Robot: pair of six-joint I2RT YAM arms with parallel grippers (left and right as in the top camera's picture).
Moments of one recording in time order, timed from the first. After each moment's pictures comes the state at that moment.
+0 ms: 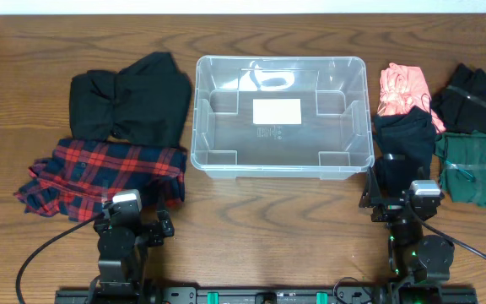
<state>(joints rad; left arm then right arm) -0.07 0.01 0.17 -0.68 -0.14 -0.14 -0.01 0.01 0.01 -0.07 -0.03 0.06</state>
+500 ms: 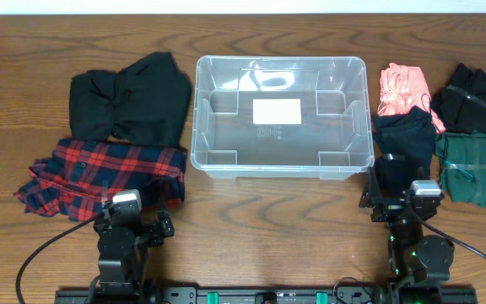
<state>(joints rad) -0.07 0.01 0.17 -0.68 -0.14 -0.14 -0.01 0.01 0.01 -0.07 -0.03 0.08</state>
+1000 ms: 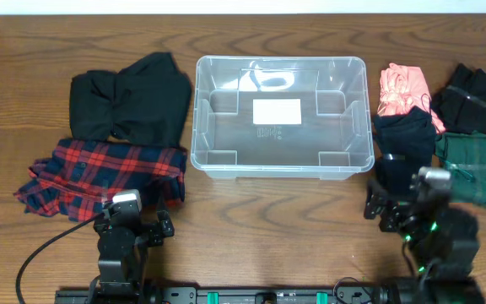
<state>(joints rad) -0.07 0.01 0.17 -0.68 -0.14 -0.14 -0.01 0.41 0.56 -0.71 -0.08 0.18</state>
